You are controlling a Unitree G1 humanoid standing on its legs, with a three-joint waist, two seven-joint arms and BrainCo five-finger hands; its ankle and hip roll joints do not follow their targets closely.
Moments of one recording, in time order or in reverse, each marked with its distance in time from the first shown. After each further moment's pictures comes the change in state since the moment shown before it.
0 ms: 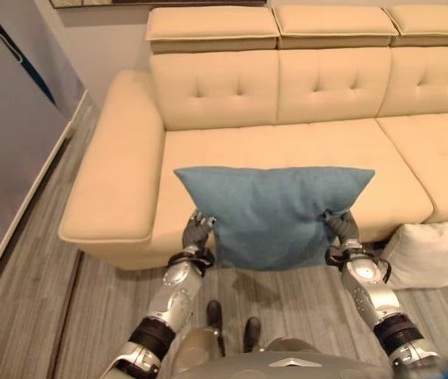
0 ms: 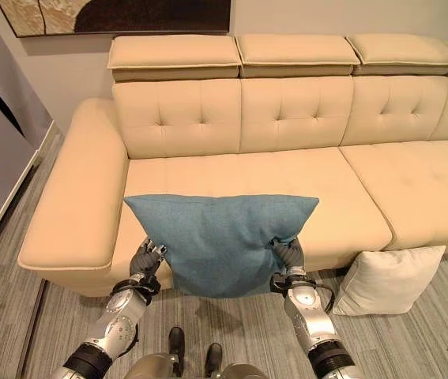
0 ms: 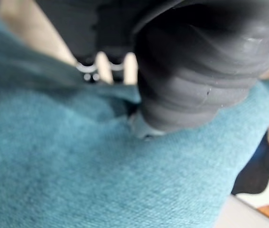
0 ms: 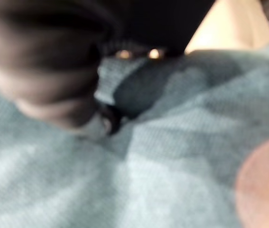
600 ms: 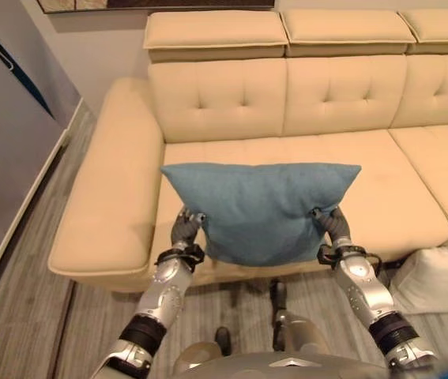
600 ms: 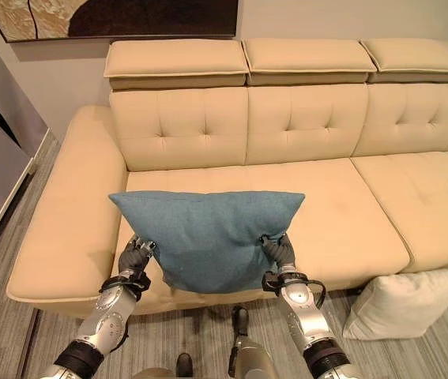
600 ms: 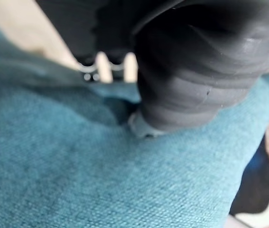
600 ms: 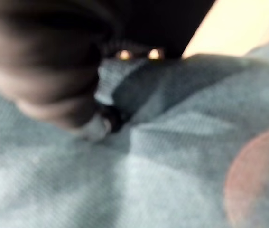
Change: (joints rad) left arm 0.008 0.020 0.039 -0.001 0.010 -0.005 -0.001; right arm 0.000 -0.007 0.030 -0.035 -0.009 0.007 0.032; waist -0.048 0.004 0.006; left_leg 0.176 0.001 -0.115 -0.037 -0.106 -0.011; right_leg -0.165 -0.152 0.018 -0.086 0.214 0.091
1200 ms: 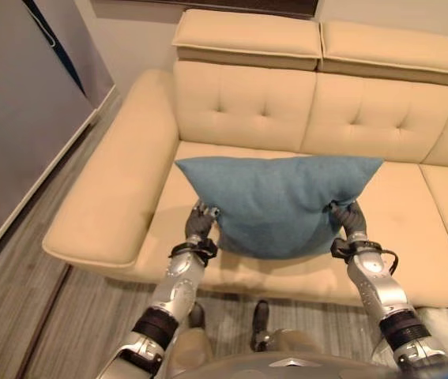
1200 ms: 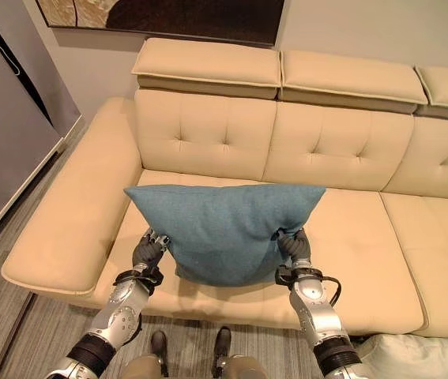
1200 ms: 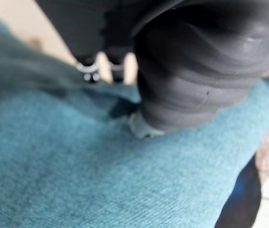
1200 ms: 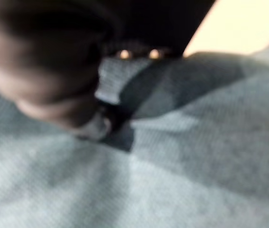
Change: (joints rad) left arm -0.067 -0.022 -0.035 -0.002 0.000 0.006 -0.009; right arm -0.004 -0.013 -0.070 -0.029 0.000 -0.004 -0.018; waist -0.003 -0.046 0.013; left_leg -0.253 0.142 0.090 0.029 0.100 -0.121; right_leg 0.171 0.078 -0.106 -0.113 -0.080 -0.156
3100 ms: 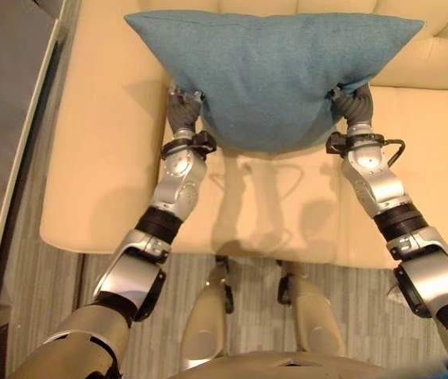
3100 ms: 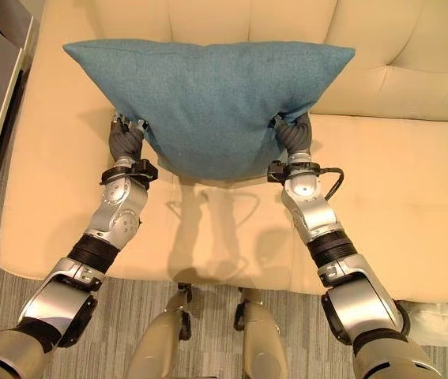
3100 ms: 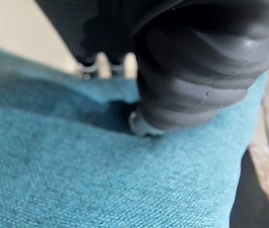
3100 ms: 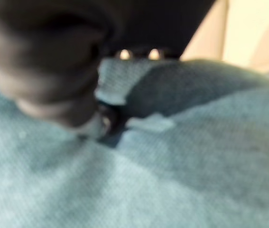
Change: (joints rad) left arm -0.632 0.086 0.029 0.105 0.042 -0.123 0.248; right arm -0.695 -0.135 0.112 0.145 0.020 -0.010 -0.157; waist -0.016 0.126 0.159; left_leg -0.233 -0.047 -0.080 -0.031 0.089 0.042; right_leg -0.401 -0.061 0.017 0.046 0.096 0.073
